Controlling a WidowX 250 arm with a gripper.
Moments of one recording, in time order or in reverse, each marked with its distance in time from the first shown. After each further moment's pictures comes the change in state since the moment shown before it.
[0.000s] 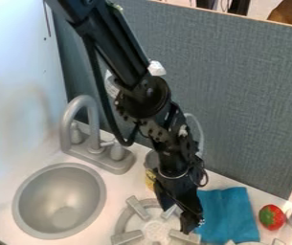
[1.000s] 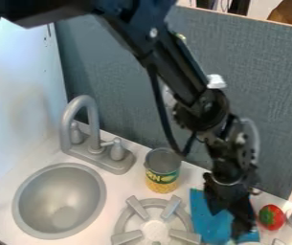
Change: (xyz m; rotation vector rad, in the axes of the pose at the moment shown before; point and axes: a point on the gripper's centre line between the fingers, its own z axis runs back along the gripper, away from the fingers) arm 0.059 -0.055 -0.014 -0.043 -0.042 -0.088
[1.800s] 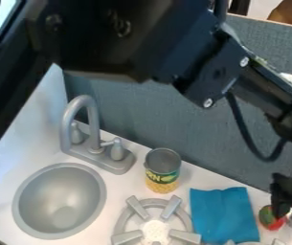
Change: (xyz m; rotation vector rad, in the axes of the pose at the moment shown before) arm 0.059 -0.068 0.014 0.058 0.045 0.011
